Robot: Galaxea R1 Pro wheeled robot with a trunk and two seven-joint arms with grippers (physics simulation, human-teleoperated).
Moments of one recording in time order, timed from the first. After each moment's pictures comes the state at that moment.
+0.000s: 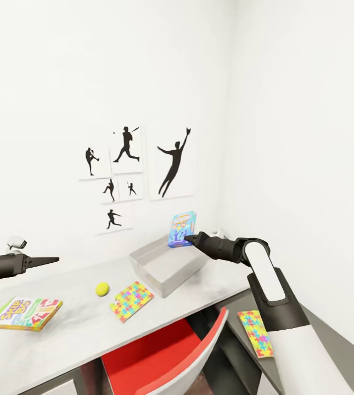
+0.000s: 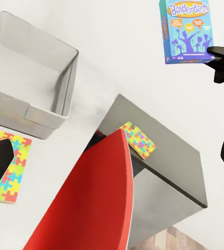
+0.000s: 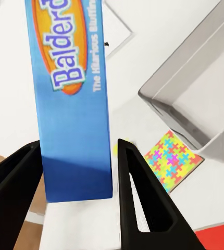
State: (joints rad) left arm -0.68 0.64 0.22 -0.99 0.06 0.87 -1.57; right arm -0.69 0.06 0.13 -1.40 -1.15 0.95 -0.40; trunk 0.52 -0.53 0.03
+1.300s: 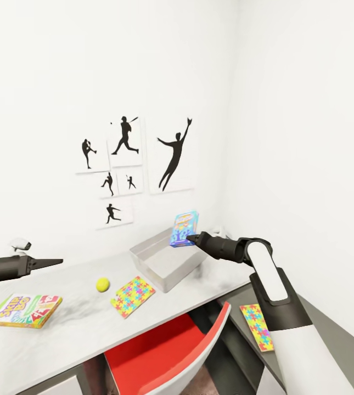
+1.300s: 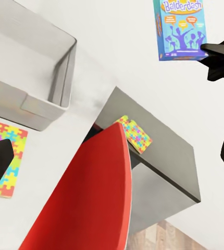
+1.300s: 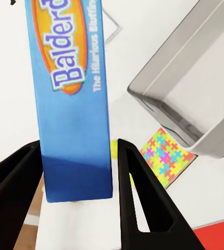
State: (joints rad) left arm -0.66 0.62 0.22 -1.01 0.07 0.87 -1.57; right arm -0.69 0.05 0.13 -1.40 -1.15 0.95 -0.40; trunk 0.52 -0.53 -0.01
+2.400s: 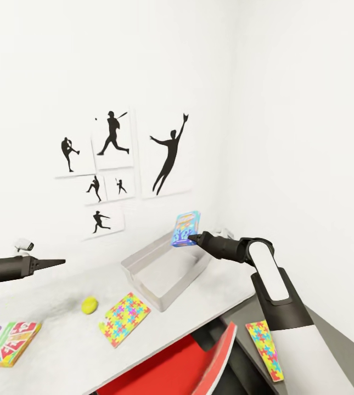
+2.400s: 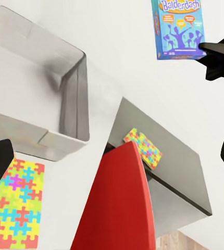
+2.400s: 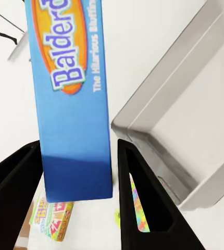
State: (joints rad) left arm -0.66 0.60 0.22 -1.01 0.07 0.87 -1.57; right arm -0.69 0.05 0.12 -1.40 -1.15 0.95 -0.40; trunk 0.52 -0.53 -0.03
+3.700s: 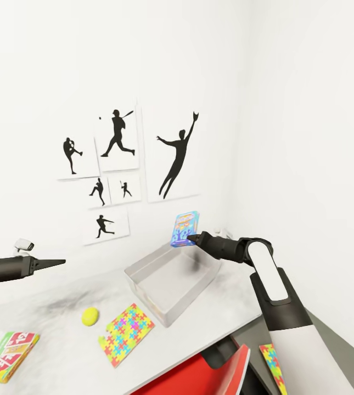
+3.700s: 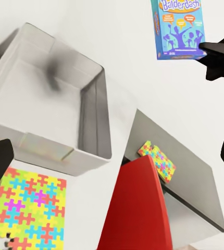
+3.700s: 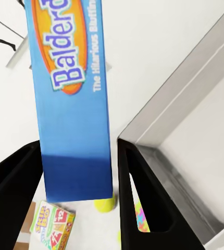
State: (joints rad) left arm -0.66 0.60 0.22 -1.01 0.07 0.87 -1.57; right arm -0.69 0.05 0.12 -1.40 -1.15 0.95 -0.40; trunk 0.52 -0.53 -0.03
